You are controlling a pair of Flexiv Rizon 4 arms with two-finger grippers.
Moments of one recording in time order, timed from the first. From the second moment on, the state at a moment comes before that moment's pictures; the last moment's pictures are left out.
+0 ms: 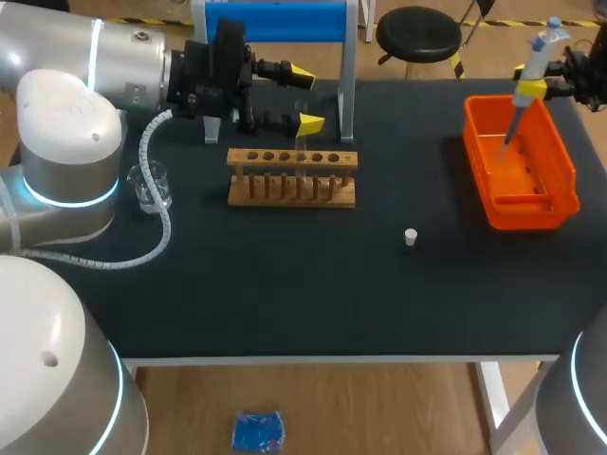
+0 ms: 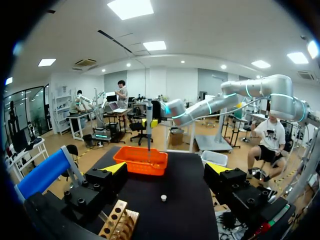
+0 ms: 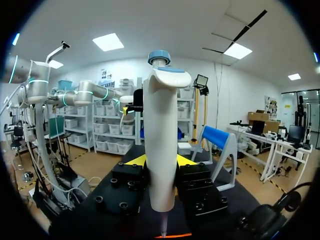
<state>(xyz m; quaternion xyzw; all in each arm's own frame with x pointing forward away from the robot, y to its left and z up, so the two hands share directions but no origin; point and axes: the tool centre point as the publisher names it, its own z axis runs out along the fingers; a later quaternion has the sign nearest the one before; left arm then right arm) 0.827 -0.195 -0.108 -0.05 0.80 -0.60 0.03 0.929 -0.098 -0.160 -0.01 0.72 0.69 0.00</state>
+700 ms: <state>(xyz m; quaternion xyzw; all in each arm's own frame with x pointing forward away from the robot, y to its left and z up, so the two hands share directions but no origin) 0.827 -0.195 -0.108 -0.05 0.80 -0.60 0.03 0.922 -0.132 -0.177 -0.03 0.71 0.70 0.00</state>
